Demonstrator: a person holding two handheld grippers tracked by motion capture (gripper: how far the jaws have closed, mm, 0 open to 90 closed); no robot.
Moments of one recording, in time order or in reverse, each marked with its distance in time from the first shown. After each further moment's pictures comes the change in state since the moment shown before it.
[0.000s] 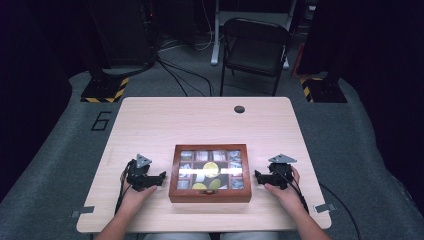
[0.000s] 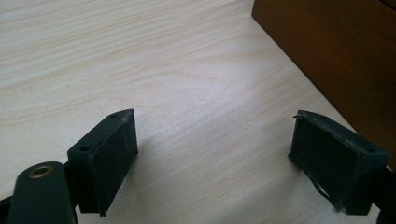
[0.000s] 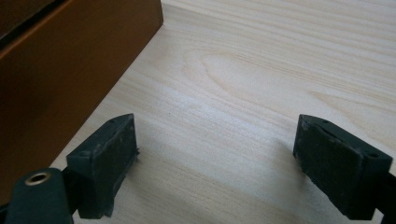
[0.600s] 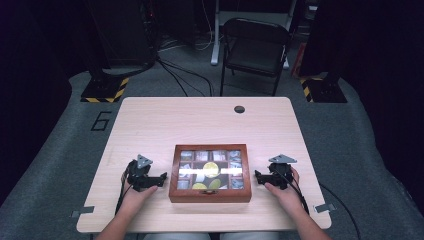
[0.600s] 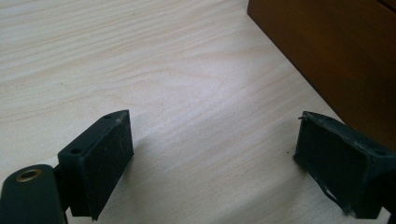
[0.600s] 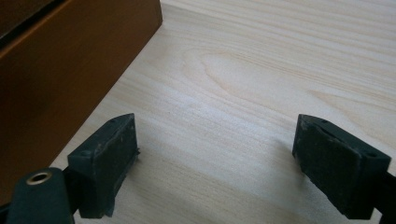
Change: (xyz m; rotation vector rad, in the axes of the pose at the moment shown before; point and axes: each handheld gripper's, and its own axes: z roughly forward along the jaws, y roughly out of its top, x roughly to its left) left arm -0.003 0.000 0.000 0.012 -0.005 0.002; right arm 0.000 0.000 -0.001 0.001 -0.004 0.004
